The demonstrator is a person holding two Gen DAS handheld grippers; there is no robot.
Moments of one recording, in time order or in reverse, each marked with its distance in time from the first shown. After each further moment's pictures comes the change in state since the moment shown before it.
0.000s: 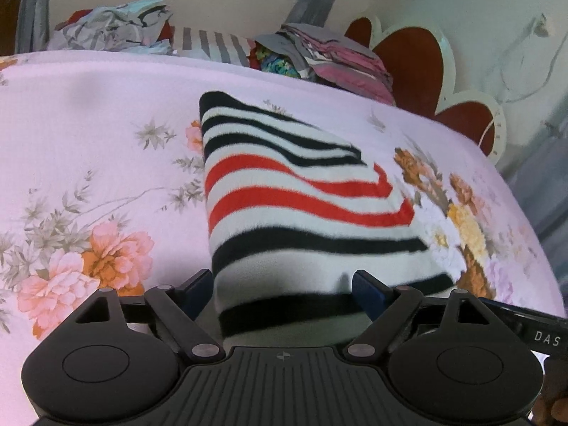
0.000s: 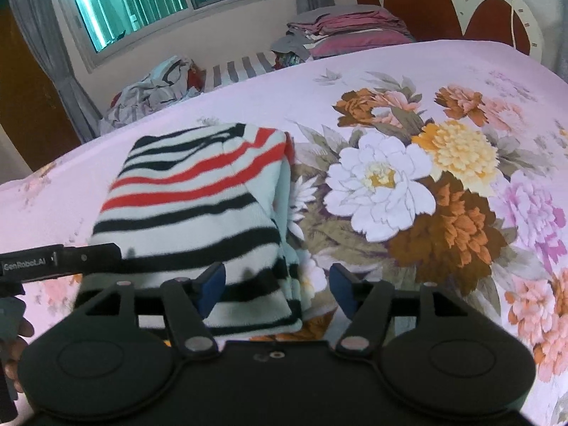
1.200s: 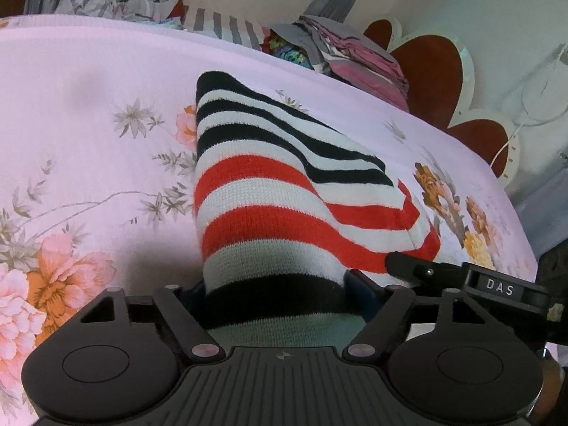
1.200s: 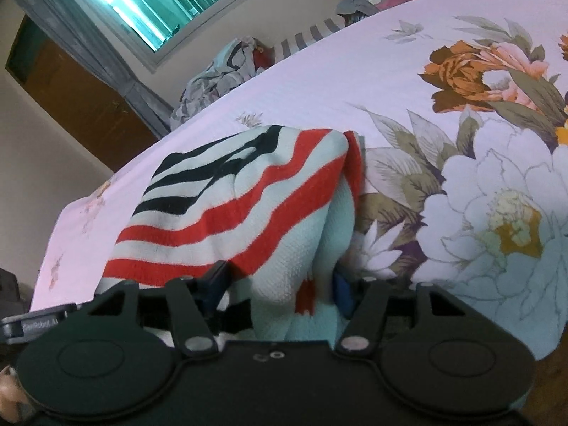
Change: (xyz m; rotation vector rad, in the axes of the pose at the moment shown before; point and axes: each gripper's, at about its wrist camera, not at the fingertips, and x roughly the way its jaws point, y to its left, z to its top) left arm 0.063 0.003 0.020 -0.088 0.028 -0.013; right arm 0.123 -0.021 0.053 0.068 0.114 0.348
